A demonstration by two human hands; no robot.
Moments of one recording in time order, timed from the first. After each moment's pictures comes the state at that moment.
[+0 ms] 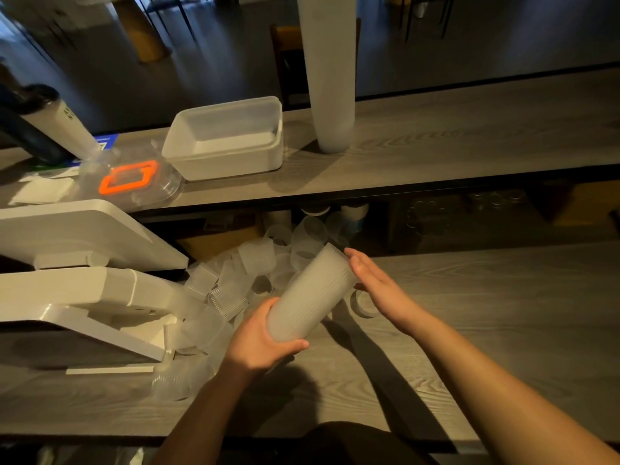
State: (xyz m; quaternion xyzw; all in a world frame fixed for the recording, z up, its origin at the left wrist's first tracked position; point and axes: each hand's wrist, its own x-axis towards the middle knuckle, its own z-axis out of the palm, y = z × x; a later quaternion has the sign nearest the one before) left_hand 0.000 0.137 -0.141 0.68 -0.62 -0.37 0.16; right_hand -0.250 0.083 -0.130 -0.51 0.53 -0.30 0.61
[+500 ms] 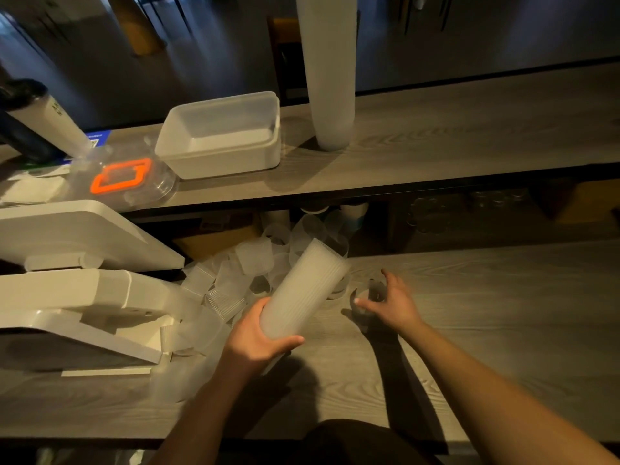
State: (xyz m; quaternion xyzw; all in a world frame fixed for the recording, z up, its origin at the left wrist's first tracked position) left_hand 0.004 0.132 -0.148 0.71 -0.58 -0.38 0.15; right_hand -0.280 0.069 -0.244 -0.53 0.72 -0.18 0.42
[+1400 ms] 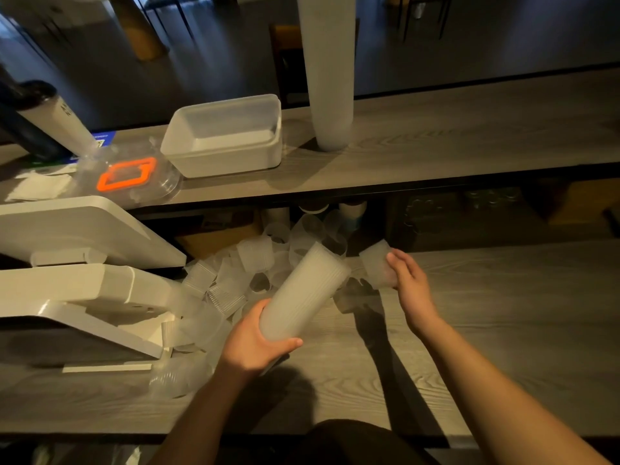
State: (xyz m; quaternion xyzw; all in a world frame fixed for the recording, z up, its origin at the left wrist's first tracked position) left_hand 0.000 0.146 -0.143 0.70 -0.58 -0.38 0.17; right_hand -0.287 0.083 -0.176 -0.34 0.61 -0.47 0.54
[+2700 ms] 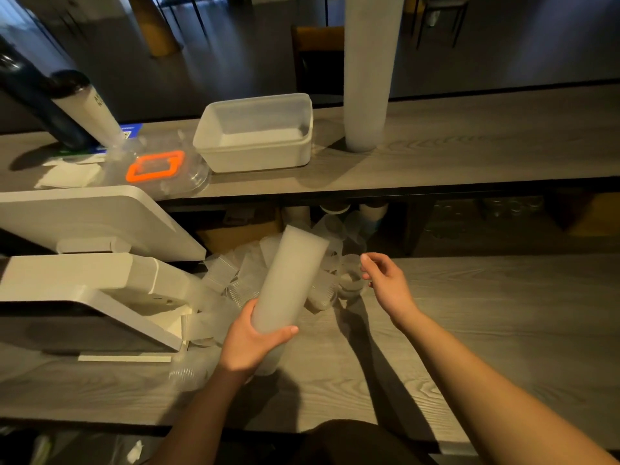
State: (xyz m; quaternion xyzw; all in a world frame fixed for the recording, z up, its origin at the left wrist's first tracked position) left_hand 0.047 0.152 -0.152 0.73 -0.47 -0.42 0.28; right_hand -0.211 0.073 -0.159 -0.43 0.62 -0.39 0.53
